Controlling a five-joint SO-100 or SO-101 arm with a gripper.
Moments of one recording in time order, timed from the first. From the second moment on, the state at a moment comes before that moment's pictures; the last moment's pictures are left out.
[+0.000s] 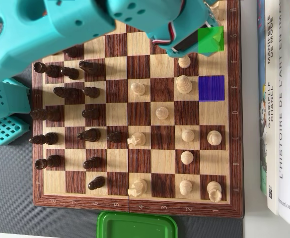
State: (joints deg) arm -16.5 53.1 49.3 70.1 80.9
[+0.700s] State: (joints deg) arm -16.0 65.7 55.8 70.2 80.9
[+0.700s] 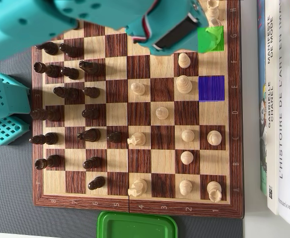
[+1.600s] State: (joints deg) arm -23.9 77.6 67.8 64.2 83.9
